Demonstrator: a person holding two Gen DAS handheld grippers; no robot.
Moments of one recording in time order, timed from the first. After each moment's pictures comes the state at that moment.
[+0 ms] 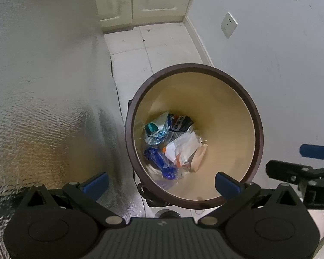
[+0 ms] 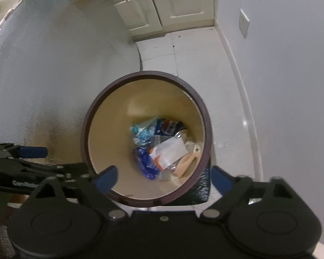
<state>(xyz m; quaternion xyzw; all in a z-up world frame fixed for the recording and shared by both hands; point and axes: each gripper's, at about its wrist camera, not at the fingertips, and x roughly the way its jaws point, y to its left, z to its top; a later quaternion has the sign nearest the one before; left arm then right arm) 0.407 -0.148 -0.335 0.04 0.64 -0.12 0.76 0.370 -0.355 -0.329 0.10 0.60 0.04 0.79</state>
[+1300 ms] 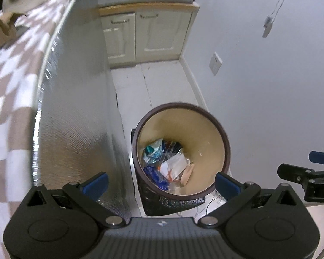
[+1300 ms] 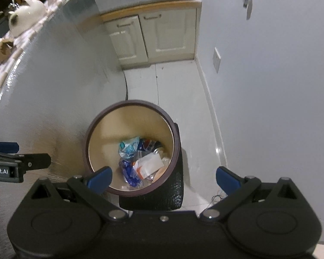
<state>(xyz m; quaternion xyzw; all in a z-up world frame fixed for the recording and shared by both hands) 0.344 -0.131 -0.216 0.02 0.56 -0.13 0.82 0.303 -0.368 -0.223 0.06 0.54 0.00 0.84</state>
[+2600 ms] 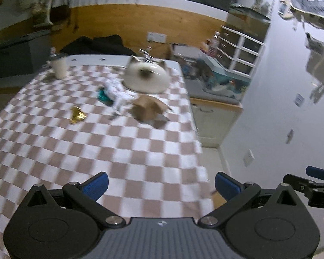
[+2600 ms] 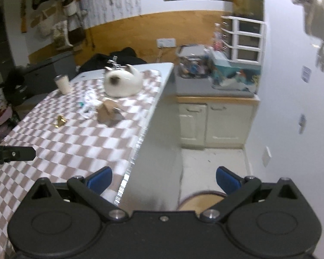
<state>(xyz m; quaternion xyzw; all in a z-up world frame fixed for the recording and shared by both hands) 0.262 0.101 -0.038 -0.07 0.37 -0.01 0.93 0.277 -0.193 -0.058 0.01 0.33 0.12 0.93</state>
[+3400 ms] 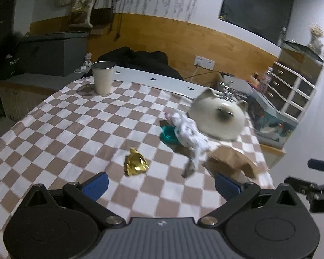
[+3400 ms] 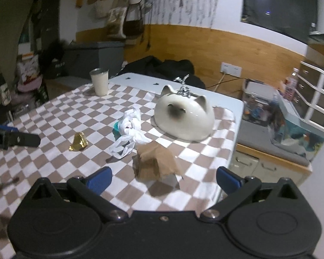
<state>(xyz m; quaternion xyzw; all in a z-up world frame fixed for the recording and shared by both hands) 0.397 0.255 -0.082 -0.12 0.31 0.07 0.94 0.464 -0.016 -0.077 -0.11 0.28 0.24 0.92</state>
